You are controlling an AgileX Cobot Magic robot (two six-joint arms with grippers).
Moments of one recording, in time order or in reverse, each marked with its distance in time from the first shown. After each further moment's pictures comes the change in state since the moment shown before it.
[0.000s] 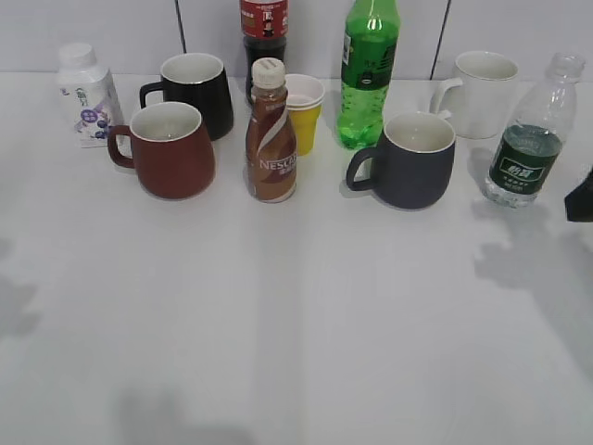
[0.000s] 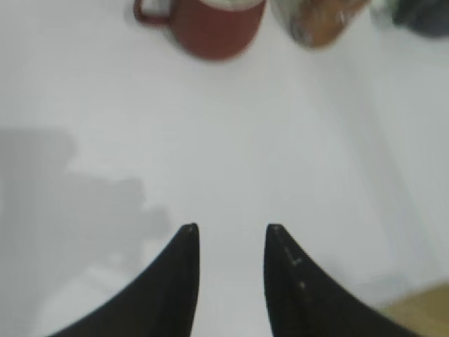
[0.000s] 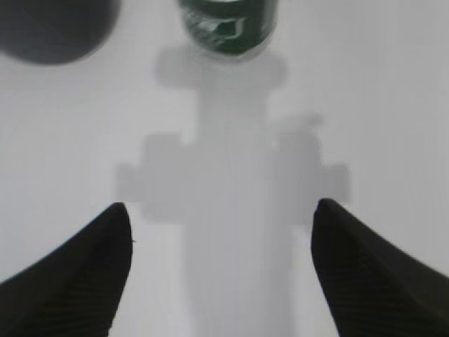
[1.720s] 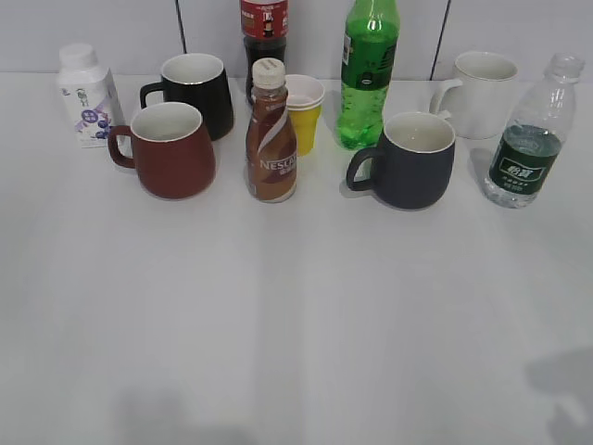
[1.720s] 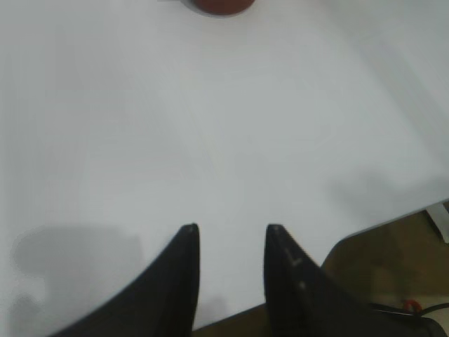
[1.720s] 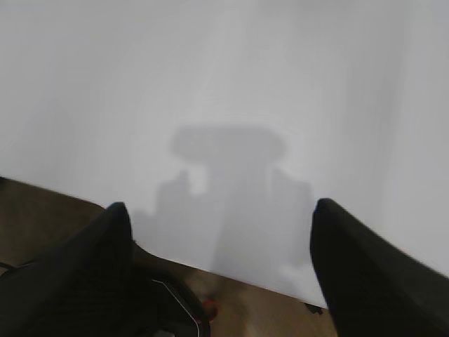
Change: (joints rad) left arm 0.000 -0.613 0.320 0.082 0.082 0.073; right arm 0.035 -0.886 0.206 0.079 0.533 -0.184
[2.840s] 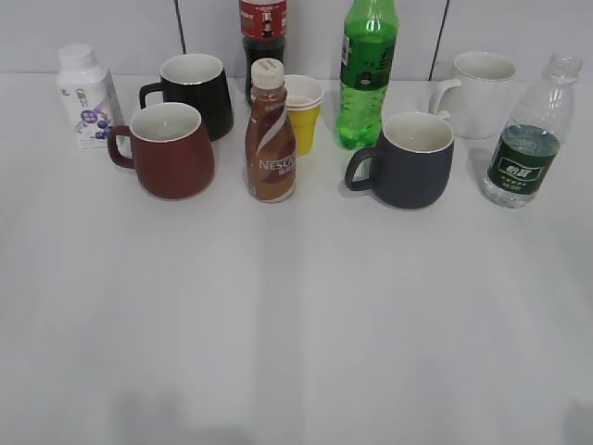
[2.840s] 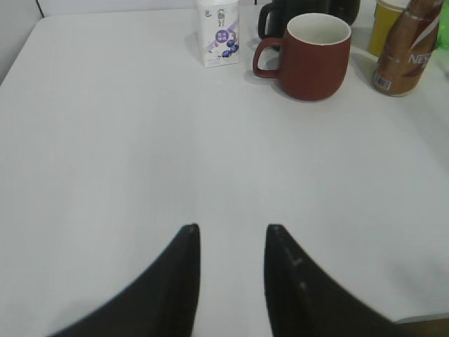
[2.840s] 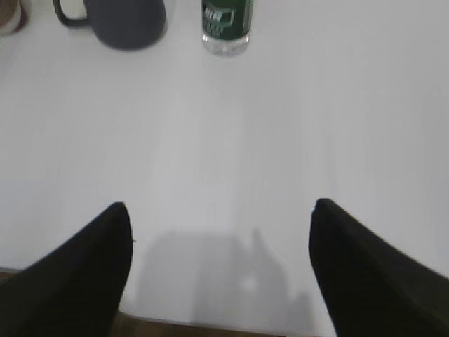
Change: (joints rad) left arm 0.247 -0.249 0.000 -0.001 0.001 0.002; right arm -0.182 -0.297 0.000 0.022 0.000 0.002
